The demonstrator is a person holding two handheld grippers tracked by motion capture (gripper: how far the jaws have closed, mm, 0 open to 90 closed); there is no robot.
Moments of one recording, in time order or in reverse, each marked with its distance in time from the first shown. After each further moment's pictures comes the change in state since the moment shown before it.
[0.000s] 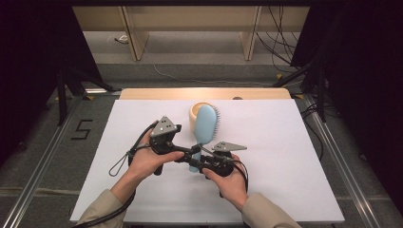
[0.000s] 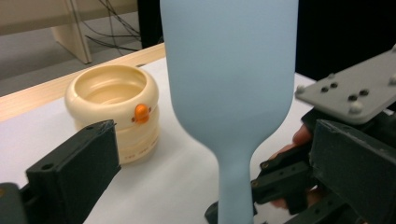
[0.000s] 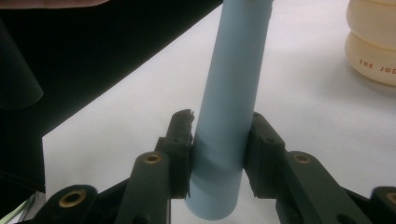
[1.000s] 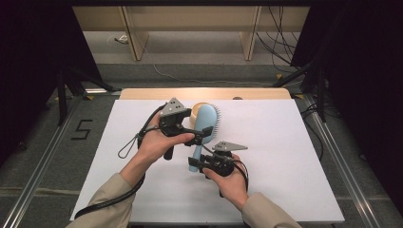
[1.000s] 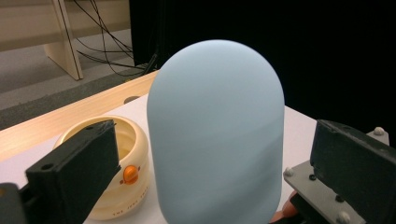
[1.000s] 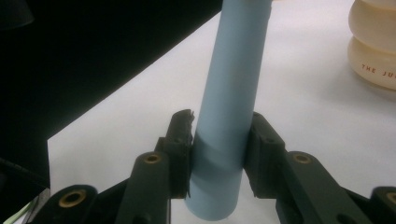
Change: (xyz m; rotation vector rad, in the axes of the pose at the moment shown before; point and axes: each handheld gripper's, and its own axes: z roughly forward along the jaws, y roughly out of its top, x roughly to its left) left arm -0.006 0.048 0.018 -0.041 -0.011 0.004; right arm 0.000 0.001 -0.001 -0.012 0.013 0.001
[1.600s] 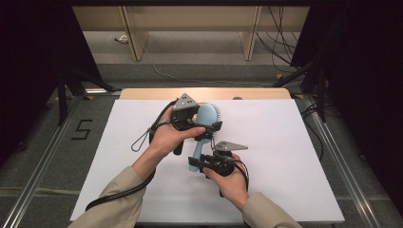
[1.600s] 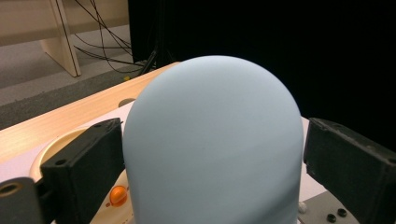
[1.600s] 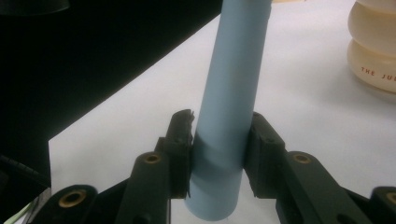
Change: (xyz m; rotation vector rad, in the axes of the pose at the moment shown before) left arm -0.003 0.008 0.026 0.021 0.006 -0.010; right arm 0.000 0.001 -0.001 -0.004 0.000 0.000
